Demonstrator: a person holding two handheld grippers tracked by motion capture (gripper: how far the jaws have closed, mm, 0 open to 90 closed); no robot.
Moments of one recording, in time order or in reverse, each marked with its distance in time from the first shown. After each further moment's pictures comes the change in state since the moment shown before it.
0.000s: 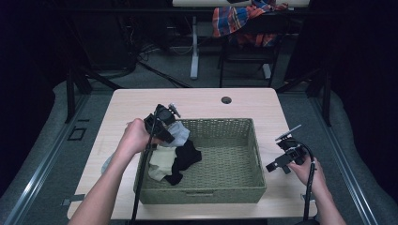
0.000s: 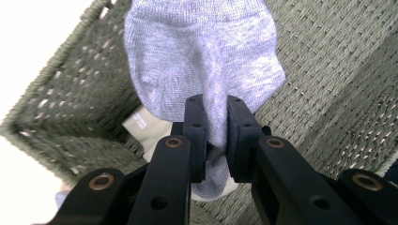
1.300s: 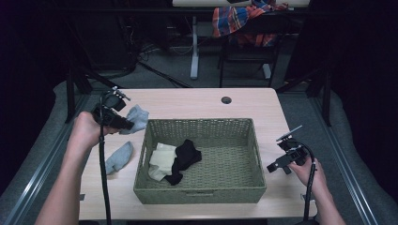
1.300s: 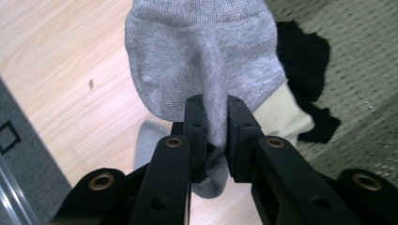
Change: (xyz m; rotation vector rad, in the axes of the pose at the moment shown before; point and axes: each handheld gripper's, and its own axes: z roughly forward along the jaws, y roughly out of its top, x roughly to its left) left arm 0.067 -0.085 -0.071 -0.133 0.109 -0.232; right arm 0.000 -0.004 0.003 -0.033 0.004 0.050
